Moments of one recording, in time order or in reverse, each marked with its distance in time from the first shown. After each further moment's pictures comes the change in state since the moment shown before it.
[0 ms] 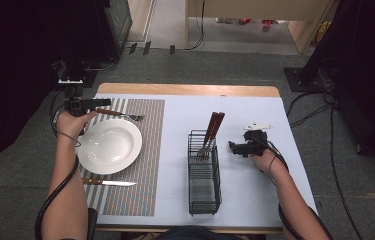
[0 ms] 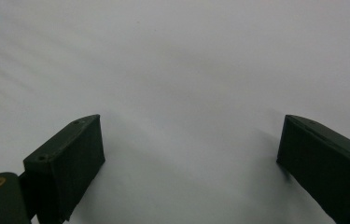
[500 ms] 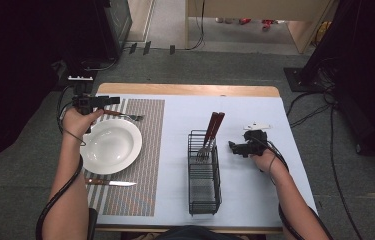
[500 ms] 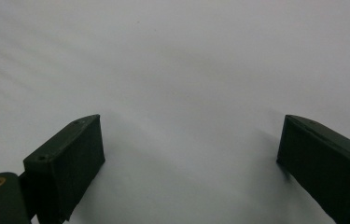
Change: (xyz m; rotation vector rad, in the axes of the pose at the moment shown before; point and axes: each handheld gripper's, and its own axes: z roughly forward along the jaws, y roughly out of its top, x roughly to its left) left arm -0.041 0.008 0.005 0.004 -0.006 0.094; right arm 0.000 0.000 0.000 0.000 0.000 0.000
